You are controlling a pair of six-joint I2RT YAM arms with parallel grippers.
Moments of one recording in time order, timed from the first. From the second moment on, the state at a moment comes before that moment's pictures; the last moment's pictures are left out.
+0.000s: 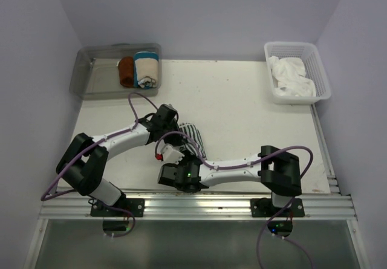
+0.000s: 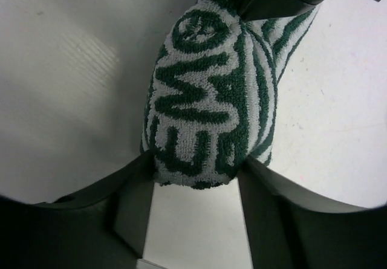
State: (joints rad) left arm -0.61 1.53 0.87 -0.33 0.12 -0.97; right arm 1.42 1.81 1.20 -0.64 0.82 0.37
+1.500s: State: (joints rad) left arm -0.60 1.49 0.79 -0.18 0.16 -0.90; right arm 0.85 1.38 0.67 -0.02 -0.18 0.62
